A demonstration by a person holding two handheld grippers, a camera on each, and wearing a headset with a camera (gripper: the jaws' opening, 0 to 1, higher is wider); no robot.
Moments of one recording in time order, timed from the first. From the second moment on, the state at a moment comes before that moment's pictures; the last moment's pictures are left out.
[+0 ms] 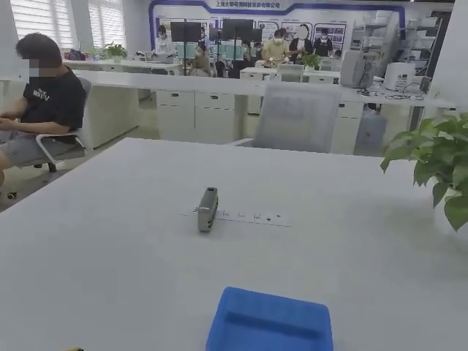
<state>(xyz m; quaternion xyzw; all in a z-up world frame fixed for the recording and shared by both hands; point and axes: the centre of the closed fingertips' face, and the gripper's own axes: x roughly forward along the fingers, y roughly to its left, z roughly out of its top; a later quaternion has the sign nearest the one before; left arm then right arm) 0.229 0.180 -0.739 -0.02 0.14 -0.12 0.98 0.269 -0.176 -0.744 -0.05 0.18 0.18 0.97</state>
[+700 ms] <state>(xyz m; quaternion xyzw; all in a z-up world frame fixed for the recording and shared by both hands) 0.211 0.138 -0.761 -0.11 0.27 -0.31 0.90 0.261 -0.141 -0.747 -0.07 0.22 0.27 0.93</state>
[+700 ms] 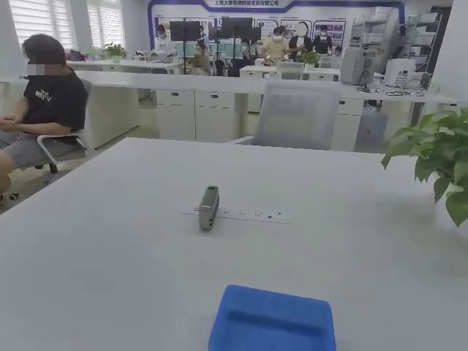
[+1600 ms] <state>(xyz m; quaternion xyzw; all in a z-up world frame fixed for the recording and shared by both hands) 0.202 0.088 -0.844 0.23 0.41 -0.51 0.73 0.210 0.003 -0.837 -0.20 0.32 0.57 0.73</state>
